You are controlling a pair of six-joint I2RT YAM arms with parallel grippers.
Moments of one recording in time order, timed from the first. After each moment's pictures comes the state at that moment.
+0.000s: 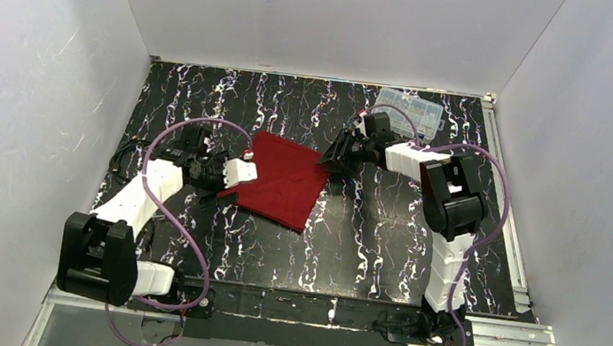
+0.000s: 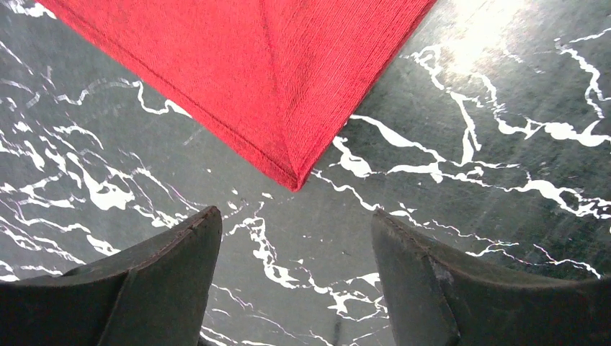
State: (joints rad) left arm -0.14 1.28 0.81 -0.71 0.34 1.09; right arm 0.42 2.10 1.33 -0.05 -0.60 0.75
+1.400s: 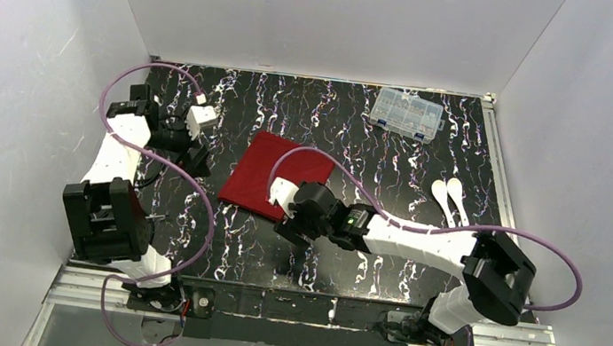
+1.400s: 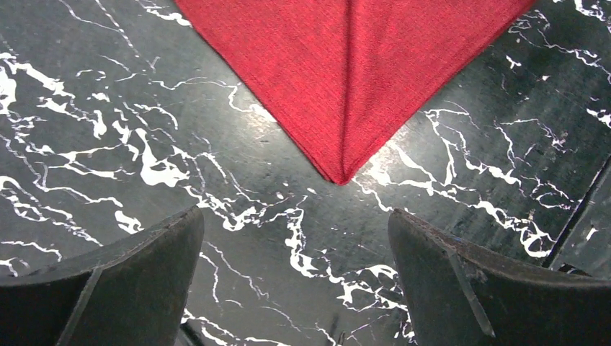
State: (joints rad) left arm 0.23 1.52 1.25 -1.05 0.77 1.14; right arm 1.15 1.51 0.96 -0.24 0.15 -0.20
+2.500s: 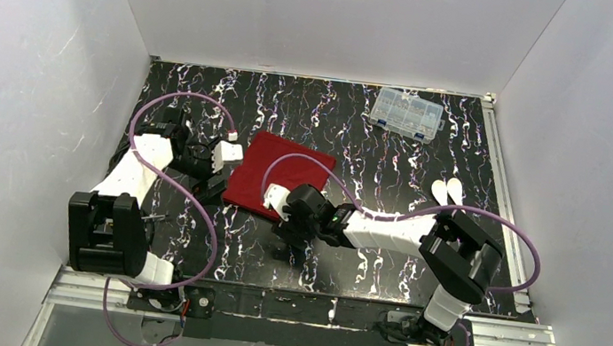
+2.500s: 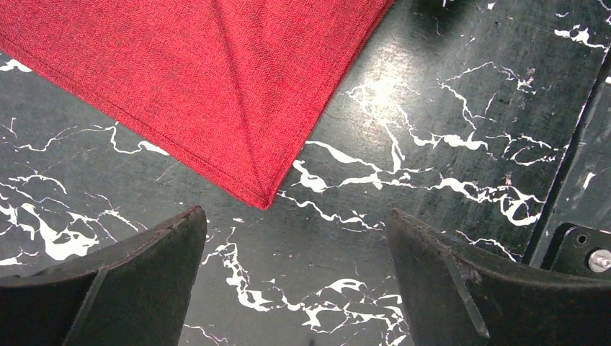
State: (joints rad) left arm 0.03 1.43 1.03 -1.02 0.69 1.26; right arm 1.11 1.71 0.94 -0.11 0.09 -0.24
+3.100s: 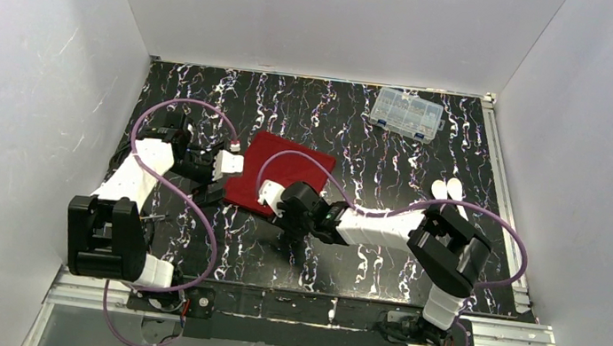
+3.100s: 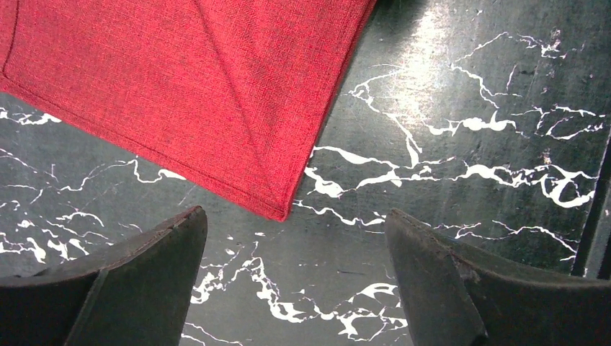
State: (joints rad) left arm 0.02 1.40 0.99 -0.99 0.70 1.43; right arm 1.10 1.78 0.99 -0.05 0.09 -0.24
